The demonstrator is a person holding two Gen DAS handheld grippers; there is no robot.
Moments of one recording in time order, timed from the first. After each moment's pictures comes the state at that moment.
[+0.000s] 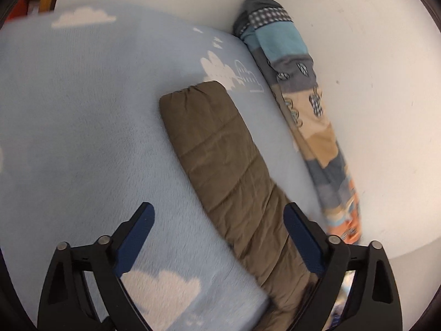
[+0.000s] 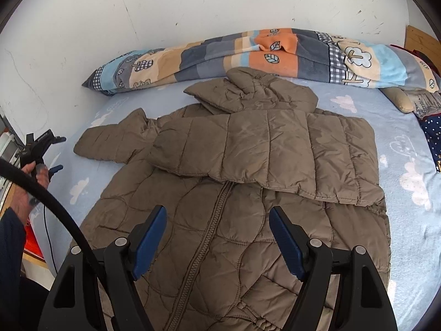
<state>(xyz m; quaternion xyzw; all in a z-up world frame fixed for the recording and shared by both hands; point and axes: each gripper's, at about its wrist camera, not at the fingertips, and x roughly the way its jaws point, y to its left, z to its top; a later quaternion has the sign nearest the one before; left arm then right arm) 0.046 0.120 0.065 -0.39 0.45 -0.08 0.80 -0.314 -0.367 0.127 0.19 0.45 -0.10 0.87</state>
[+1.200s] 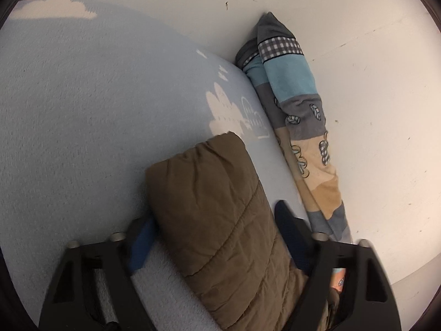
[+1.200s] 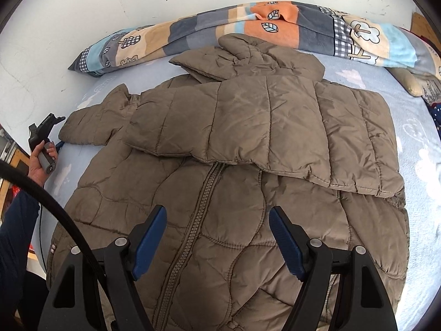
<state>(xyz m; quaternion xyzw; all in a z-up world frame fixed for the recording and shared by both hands) 0.133 0.133 0.008 -0.43 0.36 -0.07 0.83 -0.288 -0.381 0.078 0.20 0.50 -0.09 0.84</state>
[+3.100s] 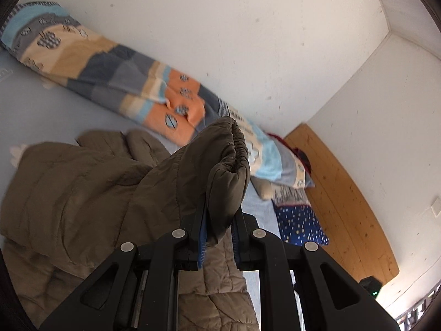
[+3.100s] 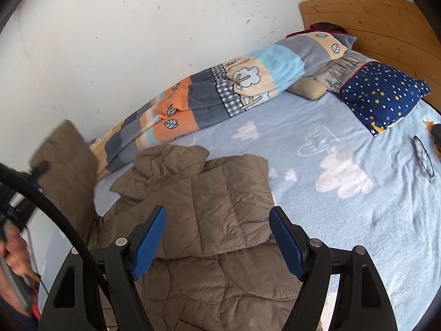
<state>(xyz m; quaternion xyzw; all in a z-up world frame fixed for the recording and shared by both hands) -0.151 -0.330 0.215 -0.18 0.39 -0.46 0.78 -0.400 -0.525 0.175 0.31 0.31 -0.28 0.85</state>
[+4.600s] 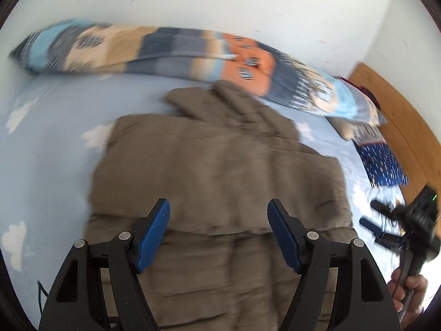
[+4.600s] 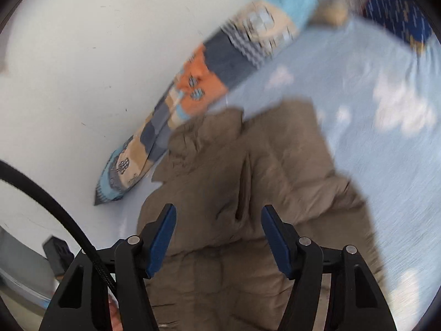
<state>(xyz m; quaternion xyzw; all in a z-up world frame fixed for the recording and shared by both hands) -0.144 -0.248 0.140 0.00 0.44 -0.34 0.83 -0.375 -0.549 0.100 0.51 0.31 -0.14 0.79</state>
